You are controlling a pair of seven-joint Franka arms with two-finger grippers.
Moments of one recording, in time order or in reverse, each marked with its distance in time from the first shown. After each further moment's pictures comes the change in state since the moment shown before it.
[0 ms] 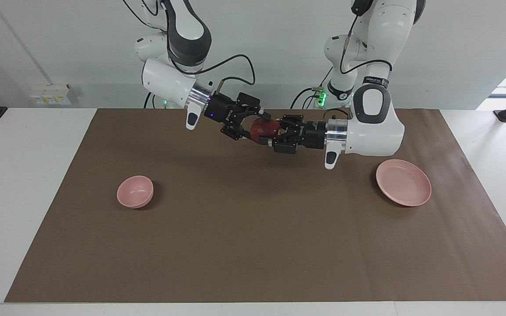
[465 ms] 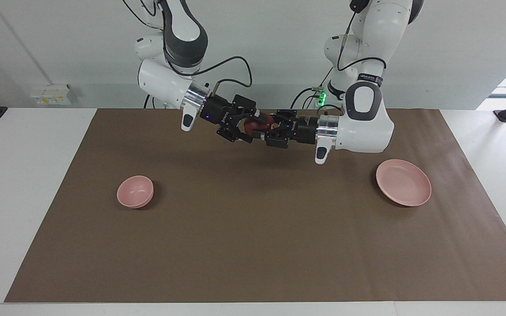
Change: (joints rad) left arm -0.027 -0.010 -0.007 -0.013 -0.033 0.000 0.000; right arm -0.006 0.000 0.000 0.000 0.000 0.003 0.006
